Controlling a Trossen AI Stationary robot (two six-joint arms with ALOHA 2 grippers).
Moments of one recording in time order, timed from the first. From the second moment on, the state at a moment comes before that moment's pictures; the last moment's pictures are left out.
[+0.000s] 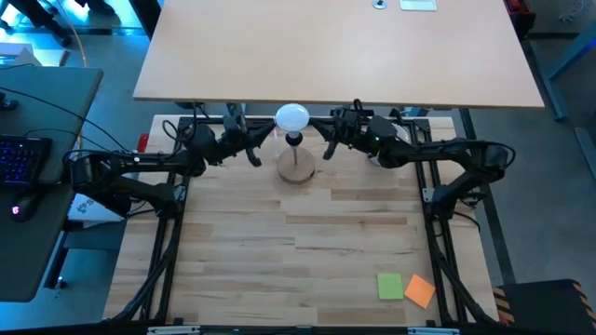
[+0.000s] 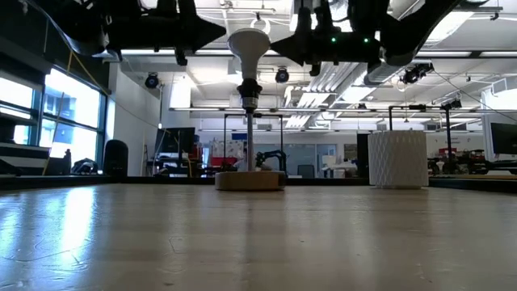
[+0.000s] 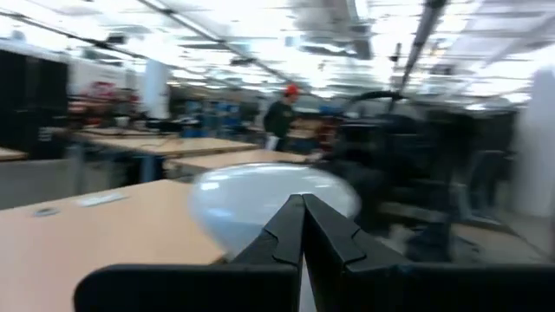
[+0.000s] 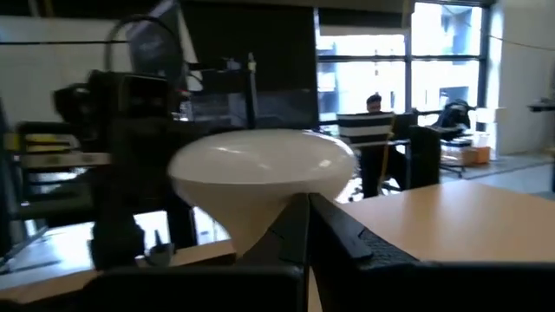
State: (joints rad) left arm 0.39 1.21 0.56 0.92 0.00 -0.11; right arm -0.40 1.55 0.80 0.95 -0.08 0.06
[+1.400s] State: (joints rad) left arm 0.38 1.35 0.63 1.13 0.16 -0.34; right arm -0.51 1.51 0.82 0.86 -0.27 0.04
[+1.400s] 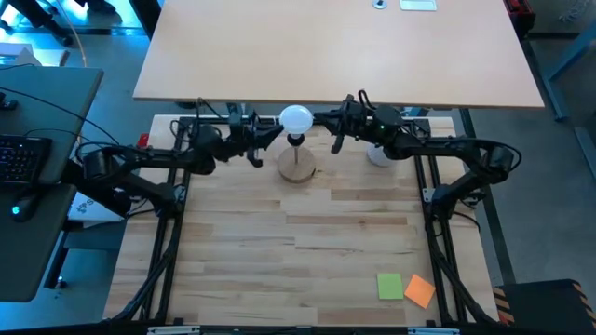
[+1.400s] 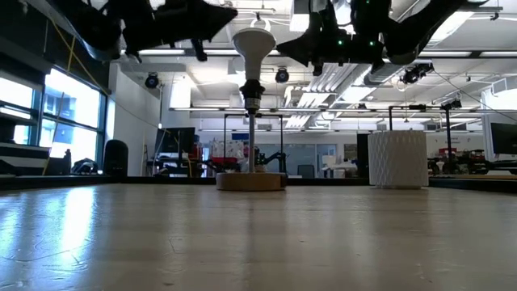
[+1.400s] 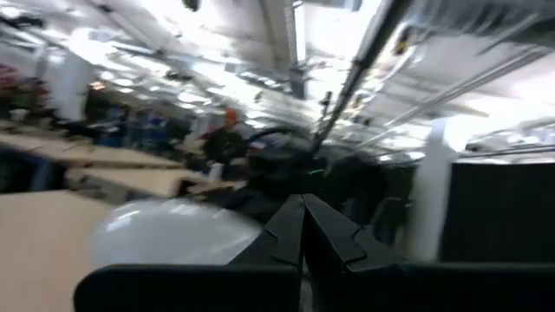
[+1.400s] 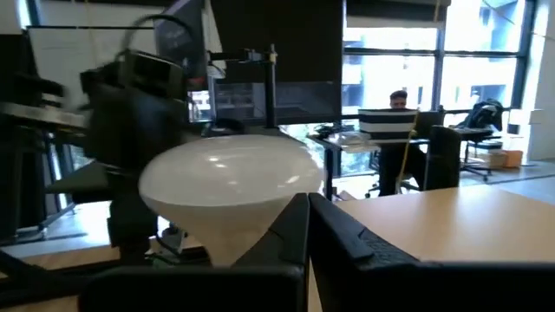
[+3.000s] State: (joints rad) left arm 0.28 1.23 0.65 0.77 -0.40 -0.17; right arm -0.41 1.46 0.80 0.90 -0.21 0.02
